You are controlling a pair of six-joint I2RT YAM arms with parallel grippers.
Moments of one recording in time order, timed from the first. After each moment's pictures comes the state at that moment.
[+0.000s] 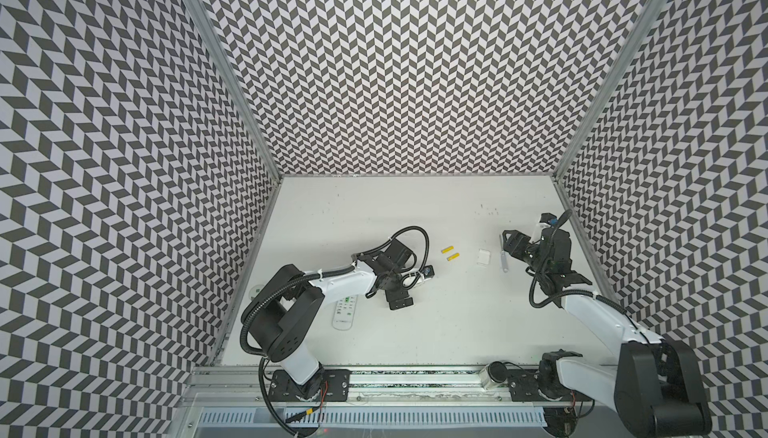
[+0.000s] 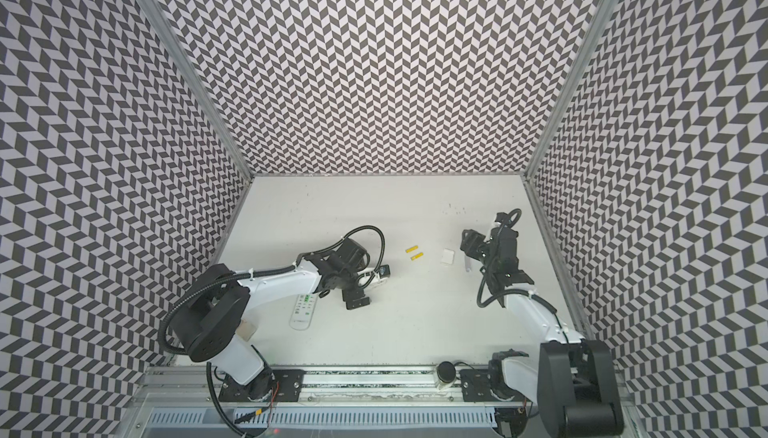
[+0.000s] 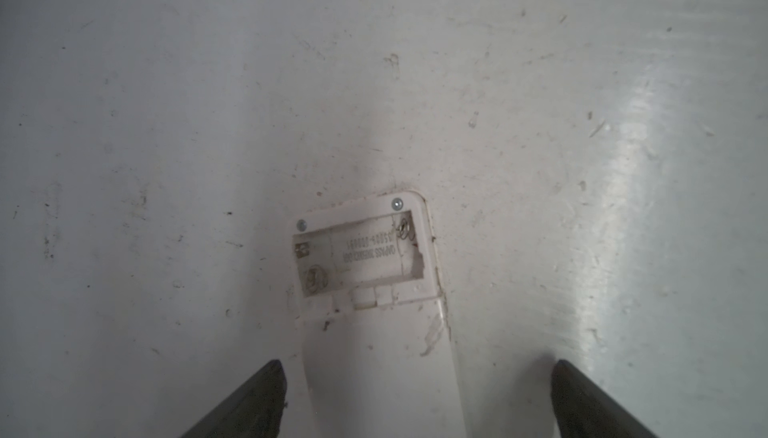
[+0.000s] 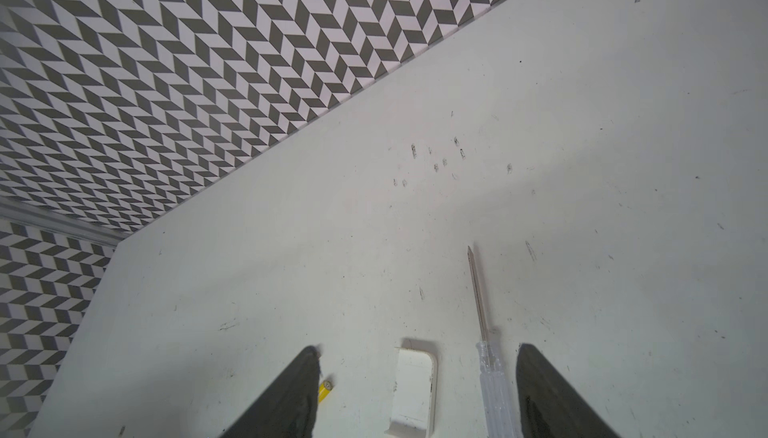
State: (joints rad) left arm -0.74 1.64 0.87 -0.33 0.09 0.66; right arm 0.04 1.14 0.53 0.12 -0.10 0.53
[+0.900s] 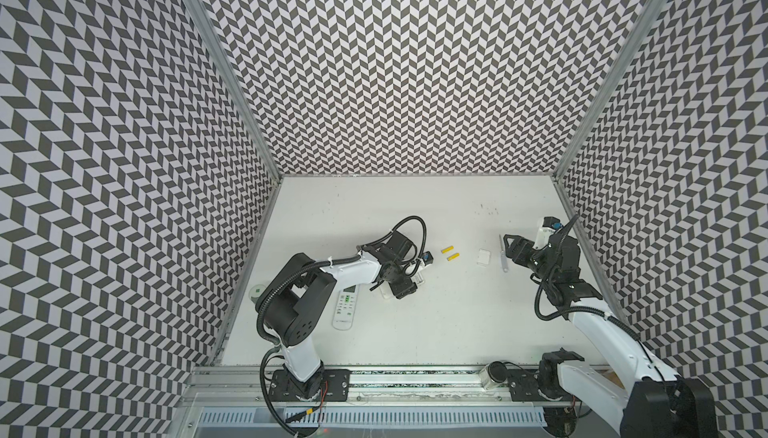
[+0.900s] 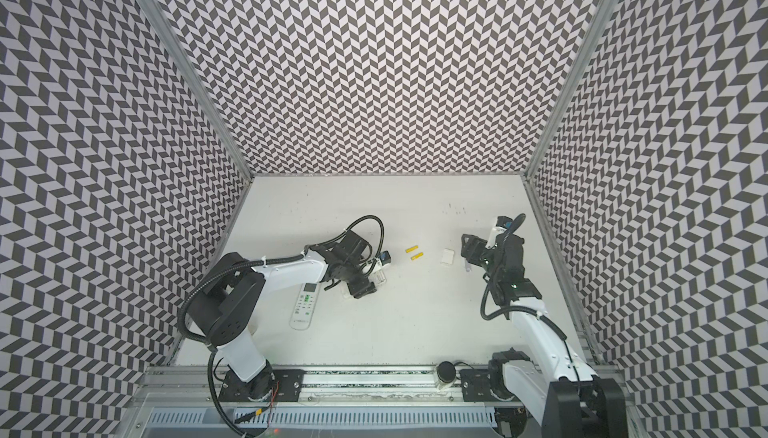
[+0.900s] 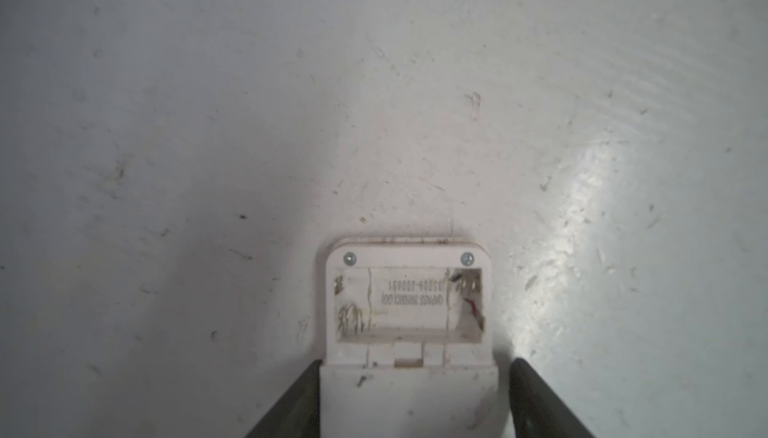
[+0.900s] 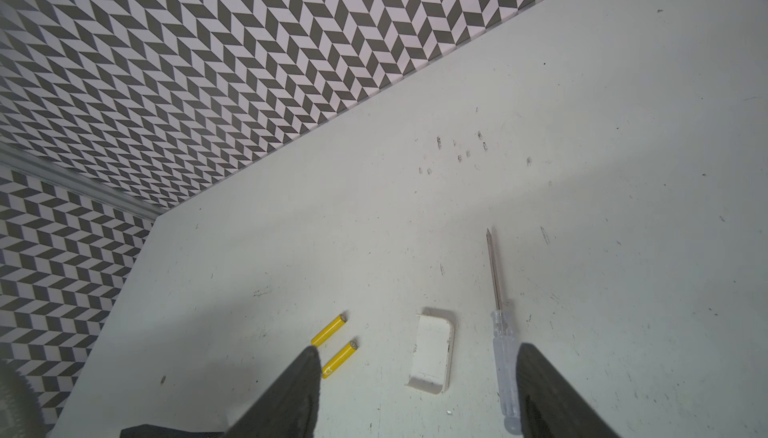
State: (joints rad) left arm -0.69 1.75 0.96 -0.35 0.18 0.46; right arm 0.04 1.00 0.50 0.02 -0.16 0.49
